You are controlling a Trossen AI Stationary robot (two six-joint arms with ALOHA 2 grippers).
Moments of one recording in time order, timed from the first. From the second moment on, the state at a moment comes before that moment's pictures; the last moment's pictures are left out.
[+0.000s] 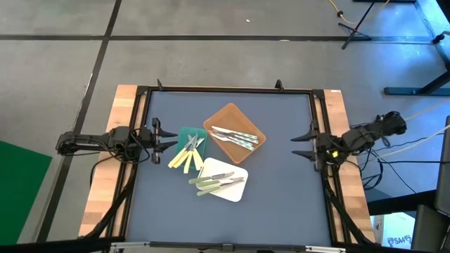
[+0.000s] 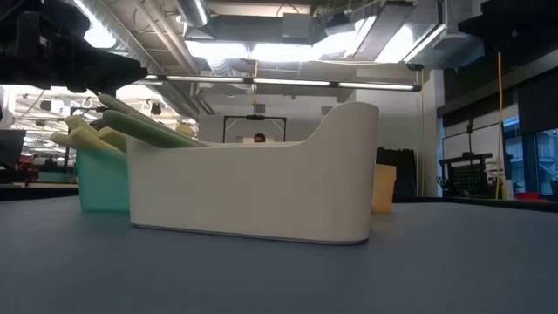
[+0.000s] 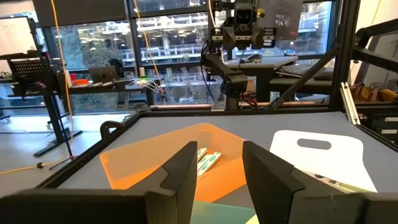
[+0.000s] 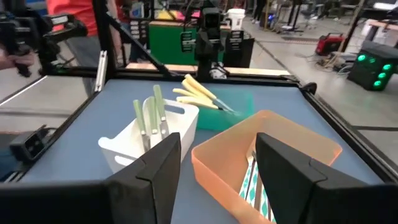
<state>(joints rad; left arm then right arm) -0.02 0.00 0.01 0.05 -0.17 0.06 0.47 0.29 0.49 -0.39 0.43 0.04</state>
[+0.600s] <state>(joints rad) -0.02 0.00 0.01 0.05 -0.17 0.06 0.32 0.29 0.21 0.09 0.33 -0.12</state>
